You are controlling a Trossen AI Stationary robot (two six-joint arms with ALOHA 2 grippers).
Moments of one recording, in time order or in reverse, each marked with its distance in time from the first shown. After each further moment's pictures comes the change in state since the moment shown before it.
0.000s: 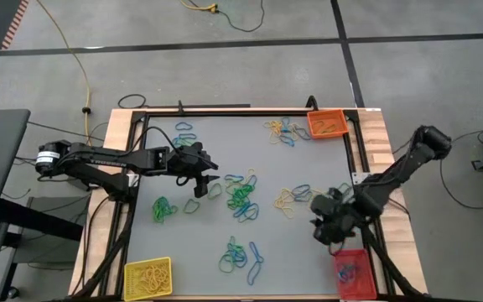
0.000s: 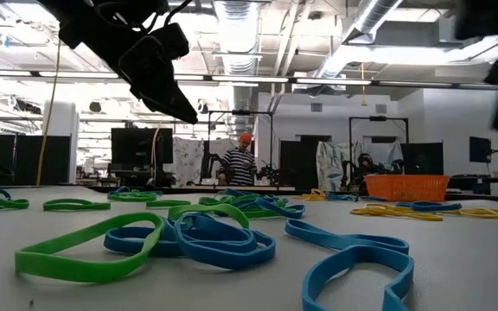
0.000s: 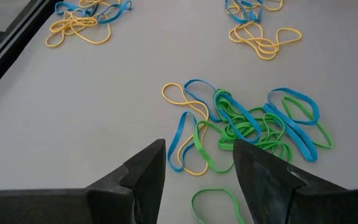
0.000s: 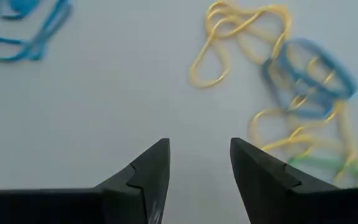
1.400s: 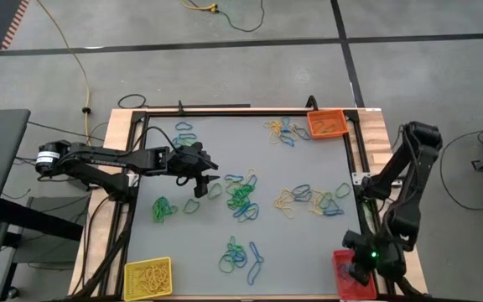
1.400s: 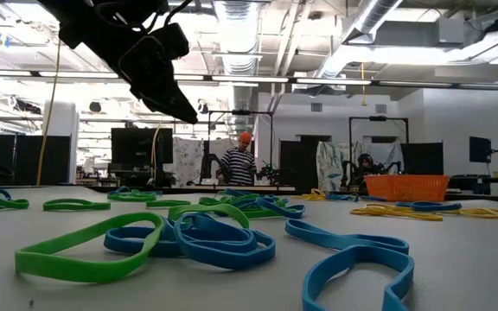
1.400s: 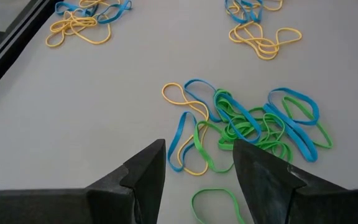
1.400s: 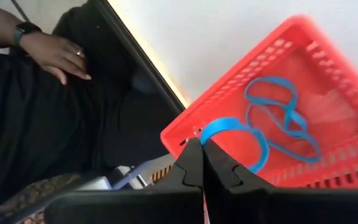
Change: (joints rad) left arm 0.000 0.000 0.000 0.000 0.000 0.000; right arm 0.534 0.002 0.000 0.292 -0.236 0.835
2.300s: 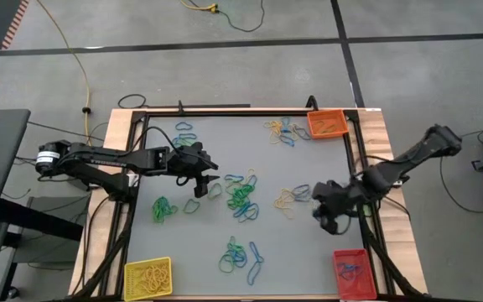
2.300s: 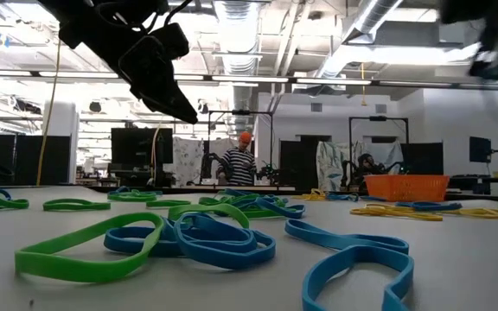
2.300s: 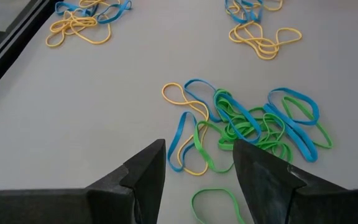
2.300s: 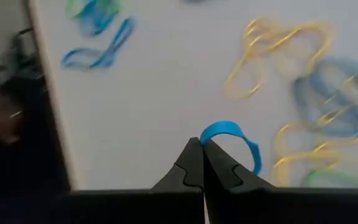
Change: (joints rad) left arm 0.000 0.000 0.000 0.000 0.000 0.000; right arm -0.677 -0.227 0.000 -0.250 -0.068 -0.978
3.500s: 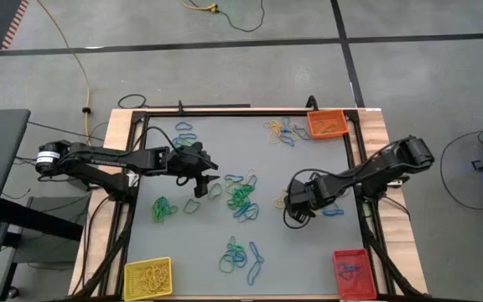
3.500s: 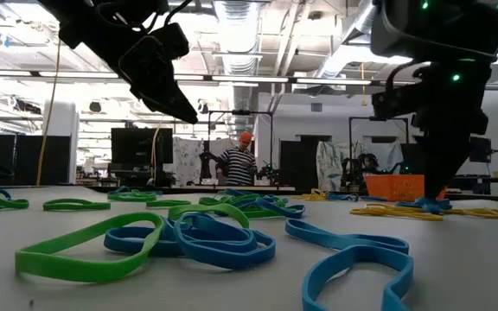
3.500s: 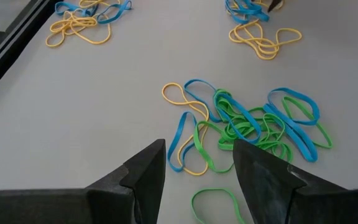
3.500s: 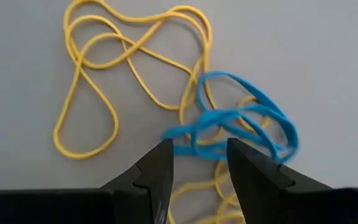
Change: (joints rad) left arm 0.000 0.000 0.000 0.000 0.000 0.000; right arm -0.264 0.536 0.024 0.016 0.181 -0.134
